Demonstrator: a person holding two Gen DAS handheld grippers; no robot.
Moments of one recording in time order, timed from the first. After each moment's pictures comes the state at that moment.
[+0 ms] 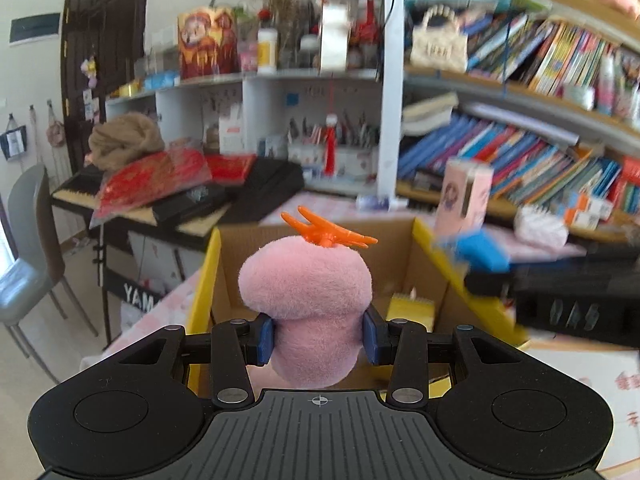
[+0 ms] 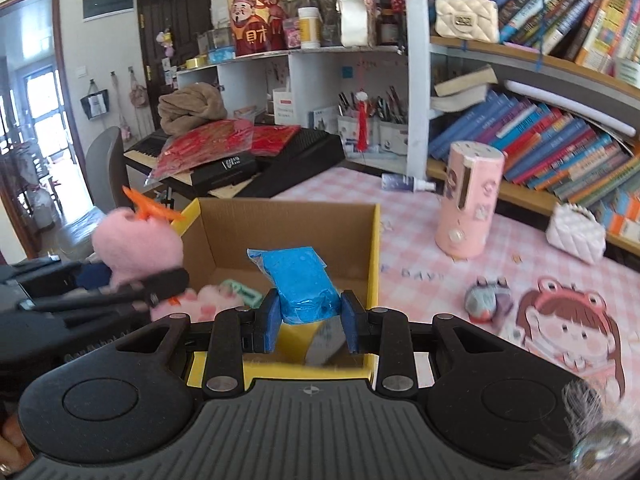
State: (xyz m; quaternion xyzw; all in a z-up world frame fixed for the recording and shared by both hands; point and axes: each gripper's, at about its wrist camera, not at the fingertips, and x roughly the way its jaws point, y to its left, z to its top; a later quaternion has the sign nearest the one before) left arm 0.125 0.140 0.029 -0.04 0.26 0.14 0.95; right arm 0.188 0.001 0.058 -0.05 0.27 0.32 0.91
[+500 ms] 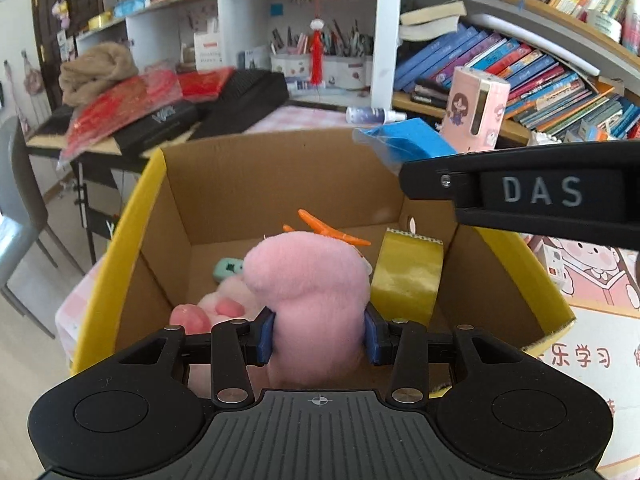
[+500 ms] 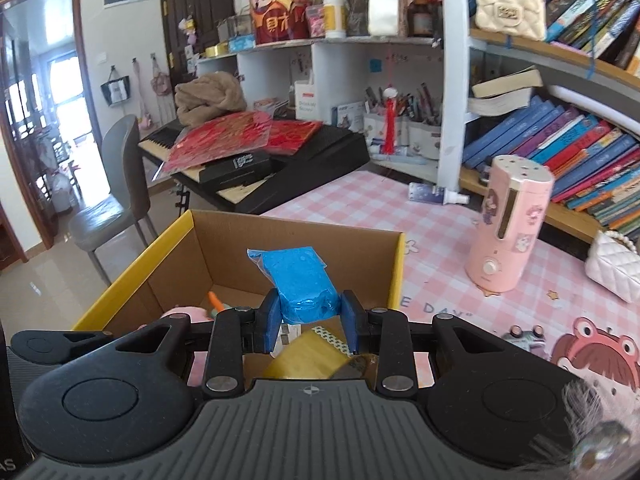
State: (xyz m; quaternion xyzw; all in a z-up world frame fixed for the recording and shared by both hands) left arm 0.182 0.138 -0.007 -0.06 0.38 0.12 0.91; right arm 0.251 0.038 0.048 -0.07 0.29 0.37 0.88
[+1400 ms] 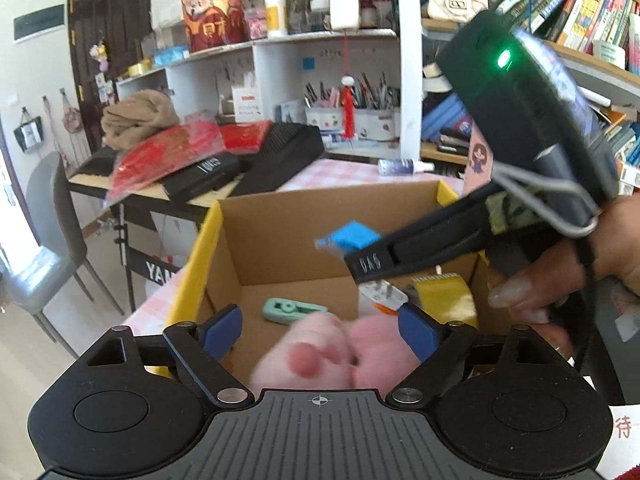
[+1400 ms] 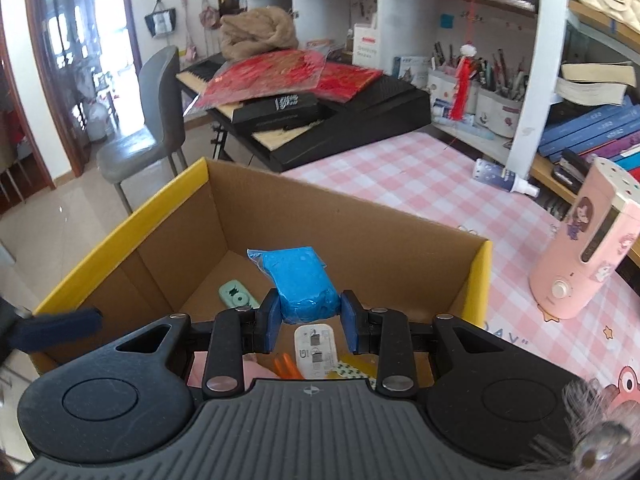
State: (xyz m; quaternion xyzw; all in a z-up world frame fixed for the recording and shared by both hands) left arm 0.154 0.132 0.021 -0.02 0.31 0.18 0.94; right arm 0.292 0.104 0.017 -0.16 0.35 0.42 0.82
